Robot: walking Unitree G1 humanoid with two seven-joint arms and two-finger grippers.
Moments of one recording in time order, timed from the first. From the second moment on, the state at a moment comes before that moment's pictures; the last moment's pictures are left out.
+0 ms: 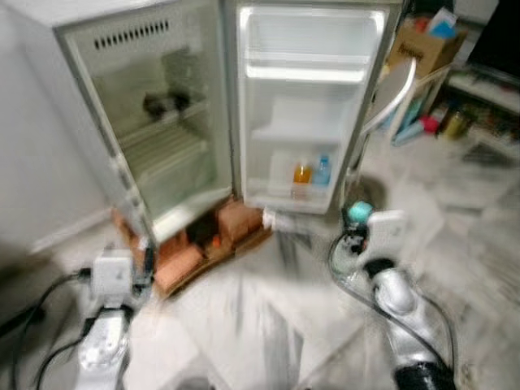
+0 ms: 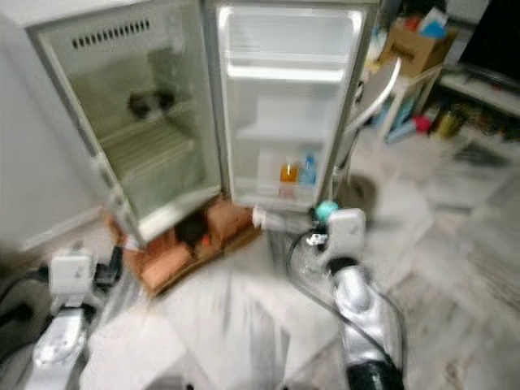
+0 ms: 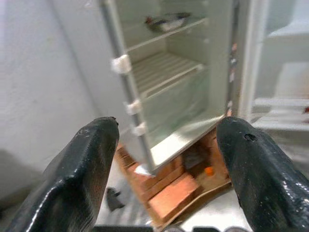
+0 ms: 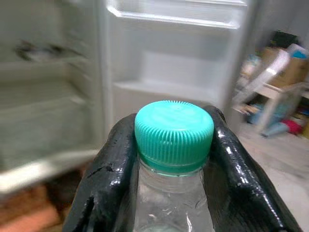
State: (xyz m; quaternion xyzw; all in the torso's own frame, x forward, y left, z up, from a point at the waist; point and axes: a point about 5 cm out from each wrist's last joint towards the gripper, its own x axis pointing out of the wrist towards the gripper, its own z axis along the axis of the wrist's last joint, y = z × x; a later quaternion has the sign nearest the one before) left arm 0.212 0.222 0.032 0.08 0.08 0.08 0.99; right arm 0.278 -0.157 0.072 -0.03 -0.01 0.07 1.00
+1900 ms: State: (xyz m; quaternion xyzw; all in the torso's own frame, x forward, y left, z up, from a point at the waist) left arm 0.220 0.215 0.037 0.06 0.06 0.04 1.00; right arm 0.288 -0.146 0.075 -0.02 -0.01 0.10 0.99
